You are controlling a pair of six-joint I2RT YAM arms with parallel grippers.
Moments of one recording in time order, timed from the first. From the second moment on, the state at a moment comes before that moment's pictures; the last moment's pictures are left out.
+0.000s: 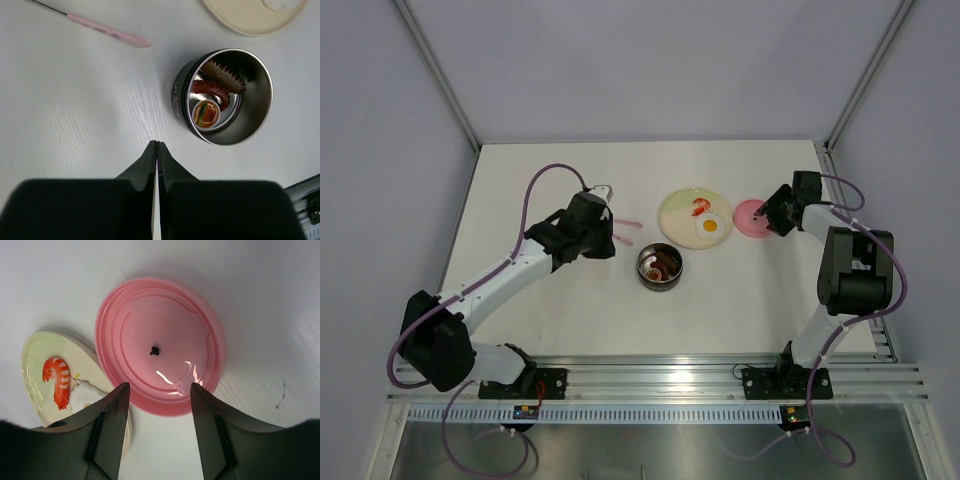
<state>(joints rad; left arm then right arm) -0.61 1.35 1.04 -0.53 -0.04 -0.48 -0.12 1.79 1.09 -0.20 -0.12 0.70</state>
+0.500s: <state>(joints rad) -0.61 1.35 1.04 -0.53 -0.04 -0.48 -0.12 1.68 1.02 -0.19 -0.07 0.68</state>
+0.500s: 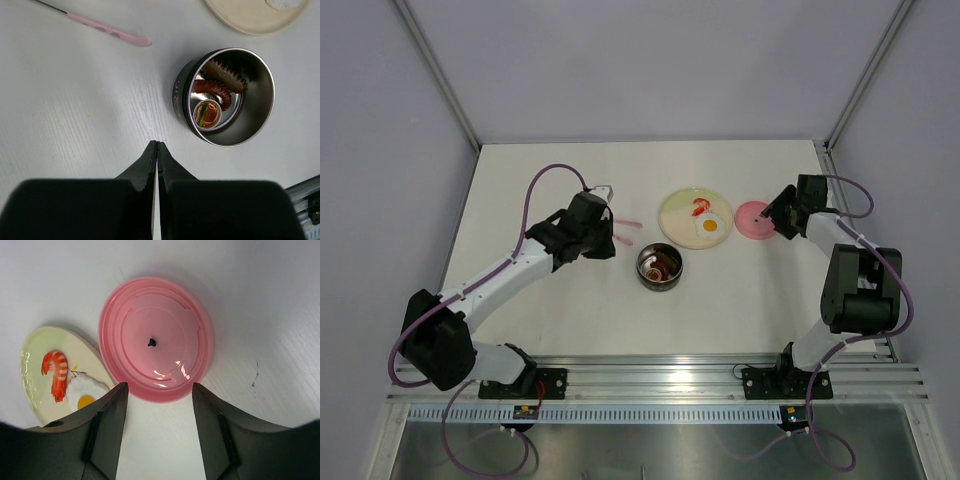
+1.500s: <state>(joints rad) -0.61 1.31 1.06 -0.55 -0.04 -0.48 -0.13 1.68 0.96 -0.22 -0.01 0.62</state>
